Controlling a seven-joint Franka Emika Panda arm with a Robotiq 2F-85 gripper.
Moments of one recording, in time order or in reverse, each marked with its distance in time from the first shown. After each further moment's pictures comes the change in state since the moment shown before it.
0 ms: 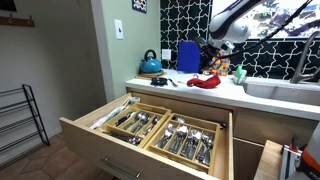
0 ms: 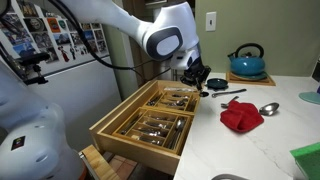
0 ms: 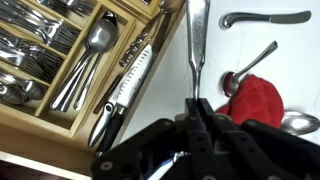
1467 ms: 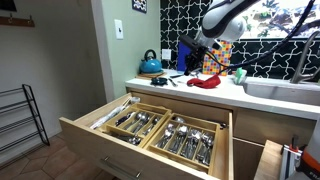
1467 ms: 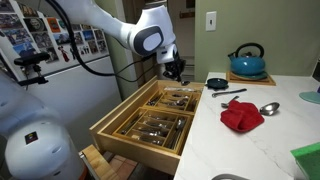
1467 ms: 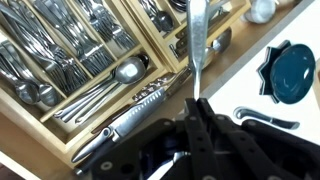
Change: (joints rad) arm 0.201 -0.069 0.026 -0.052 -0.038 0.007 -0.177
